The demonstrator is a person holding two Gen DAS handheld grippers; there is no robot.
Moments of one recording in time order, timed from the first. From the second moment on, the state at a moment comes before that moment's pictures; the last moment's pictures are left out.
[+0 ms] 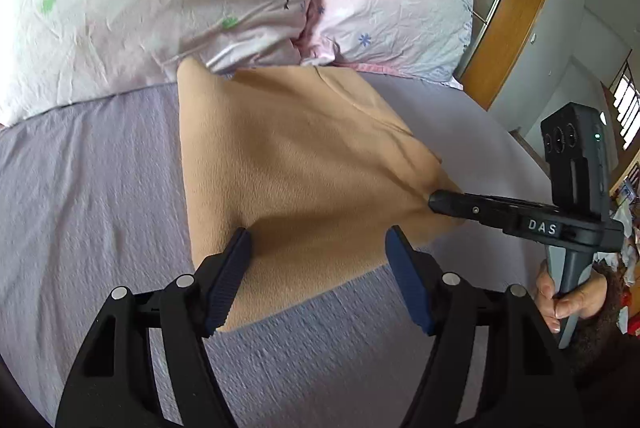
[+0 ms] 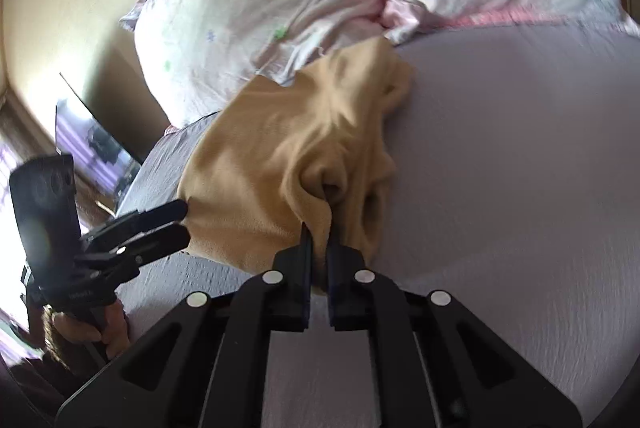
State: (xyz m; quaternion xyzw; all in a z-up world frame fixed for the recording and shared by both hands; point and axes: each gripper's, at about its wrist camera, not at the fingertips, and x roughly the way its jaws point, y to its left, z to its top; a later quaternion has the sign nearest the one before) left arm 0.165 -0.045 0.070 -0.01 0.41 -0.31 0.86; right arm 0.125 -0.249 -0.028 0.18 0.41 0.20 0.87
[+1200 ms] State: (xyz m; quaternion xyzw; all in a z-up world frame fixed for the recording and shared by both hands) left arm 0.131 0.004 0.055 0.00 0.48 -0.16 0.86; right arm 0.069 -0.208 0.013 0.01 0.37 0.06 0.93
